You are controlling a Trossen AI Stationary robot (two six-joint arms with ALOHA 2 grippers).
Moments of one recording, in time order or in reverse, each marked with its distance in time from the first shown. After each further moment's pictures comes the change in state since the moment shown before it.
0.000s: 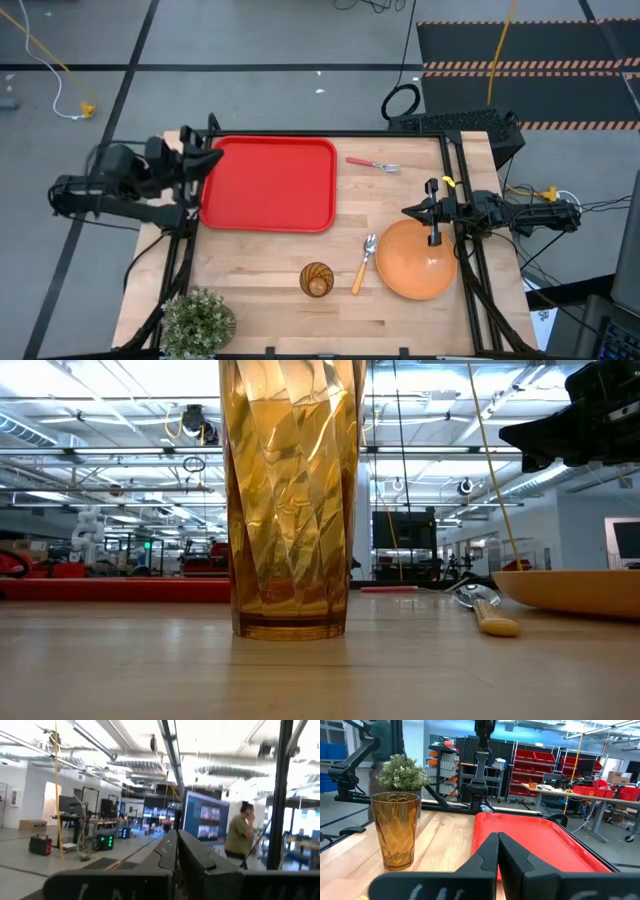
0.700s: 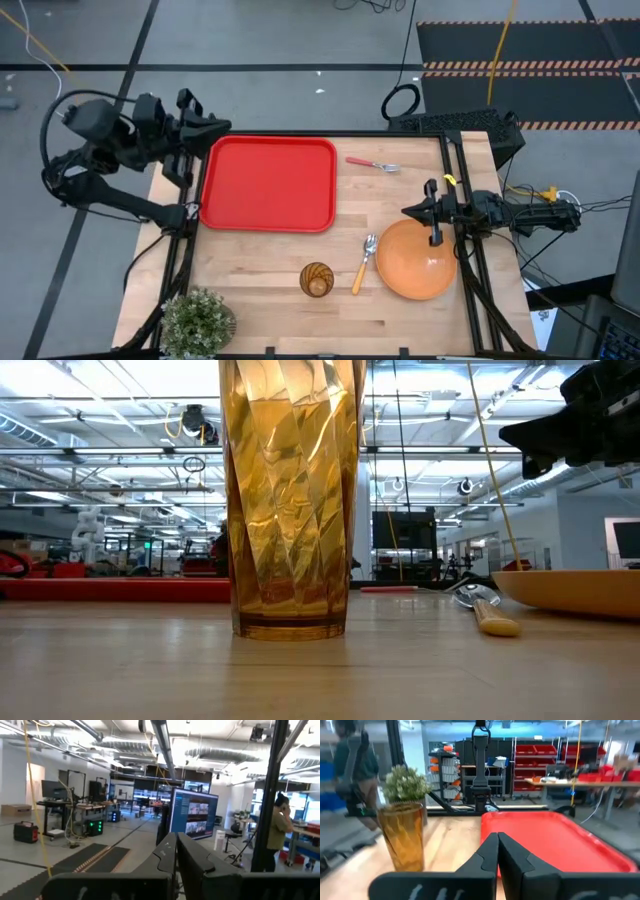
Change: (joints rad) left arm 0.000 0.425 0.740 -0.444 0.052 -0.048; right arm 0.000 0.000 0.000 0.000 0.000 0.164
